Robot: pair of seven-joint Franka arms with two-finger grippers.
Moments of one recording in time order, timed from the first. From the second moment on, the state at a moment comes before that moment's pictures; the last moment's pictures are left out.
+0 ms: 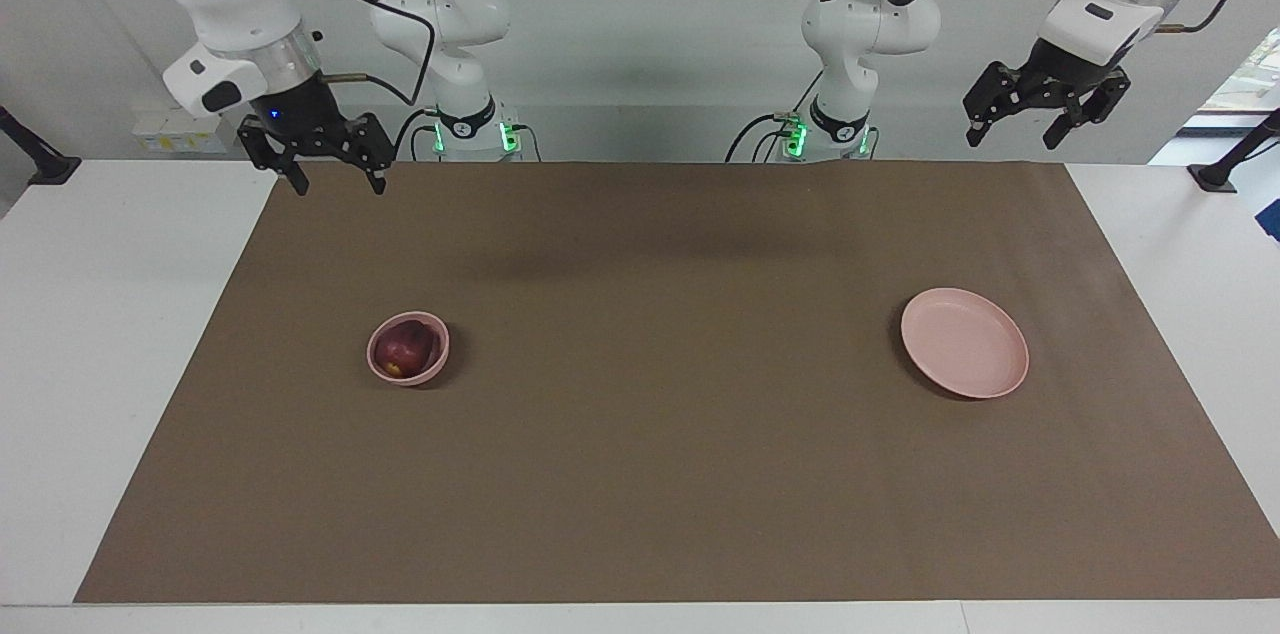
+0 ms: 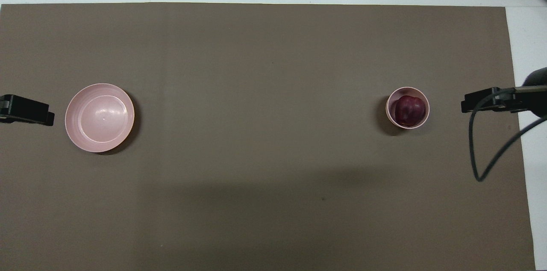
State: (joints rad) left arm -0.10 -0.04 0.02 -1.47 -0.02 1.40 0.00; right arm 0.15 -0.06 -0.15 -1.61 0.01 1.58 0.02
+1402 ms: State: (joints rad) left arm -0.10 -0.04 0.02 -1.47 -0.02 1.40 0.05; right arm 0.06 -0.10 -0.08 -1.53 0.01 1.40 0.02
